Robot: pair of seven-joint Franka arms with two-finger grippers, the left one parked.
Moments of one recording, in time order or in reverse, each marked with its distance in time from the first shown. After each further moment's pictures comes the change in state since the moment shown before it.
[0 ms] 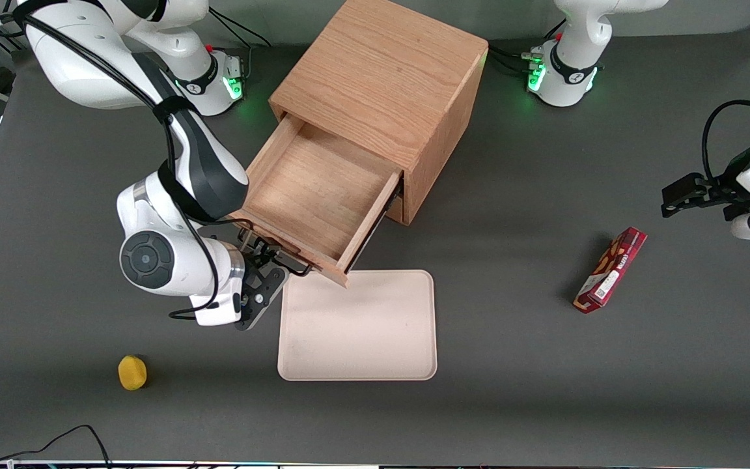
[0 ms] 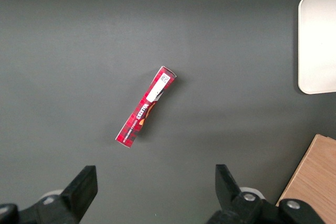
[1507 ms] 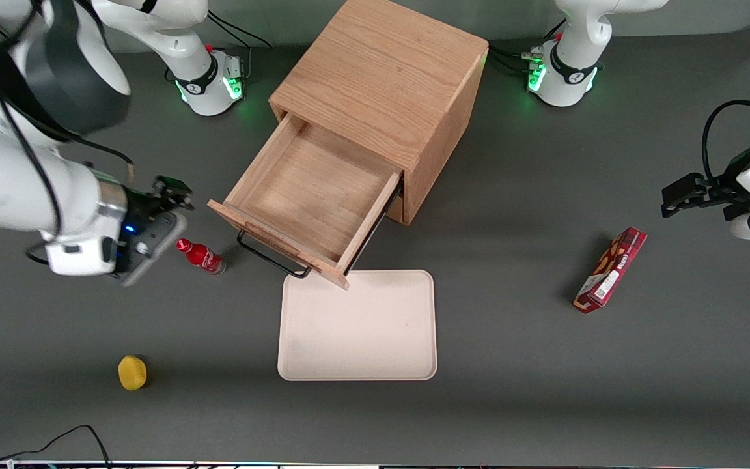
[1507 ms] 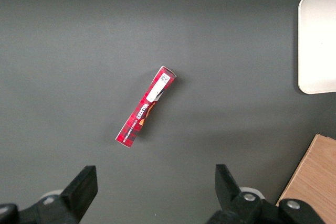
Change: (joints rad) arm -0.152 -0.305 -0.004 0.022 0.001 -0.366 -0.004
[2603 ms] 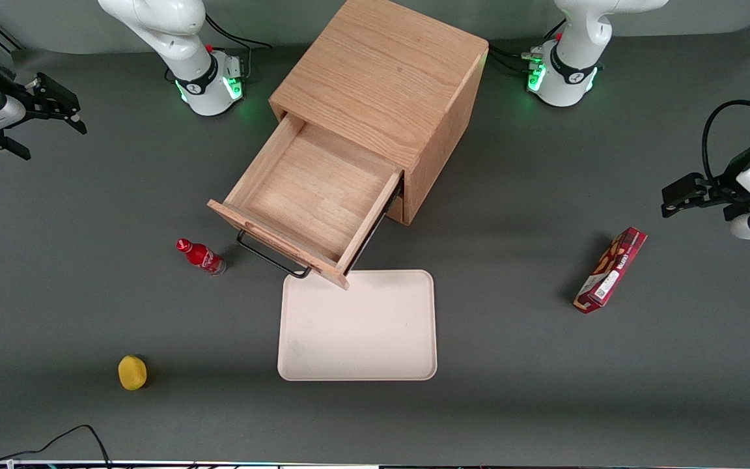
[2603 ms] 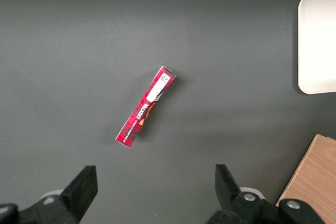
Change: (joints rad) arm -0.323 -0.560 -0.008 -0.477 0.140 0.134 -0.006
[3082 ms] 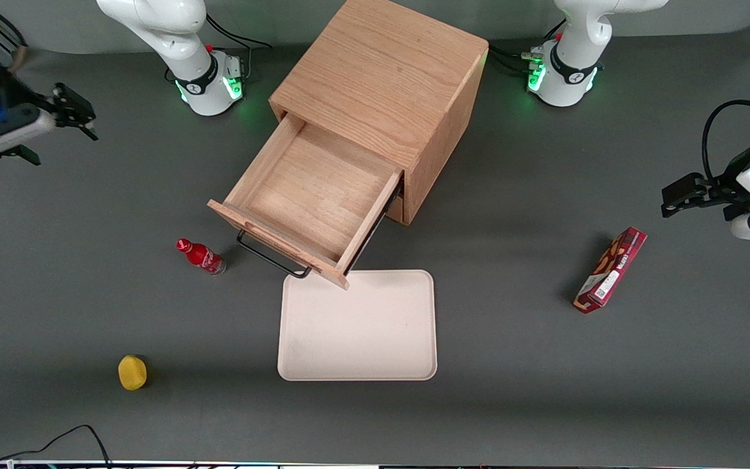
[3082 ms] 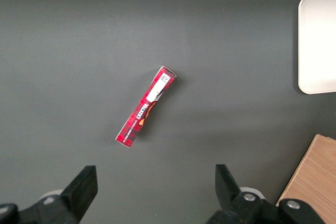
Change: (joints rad) arm 0.170 0.043 -0.056 0.001 -0.110 0.002 0.137
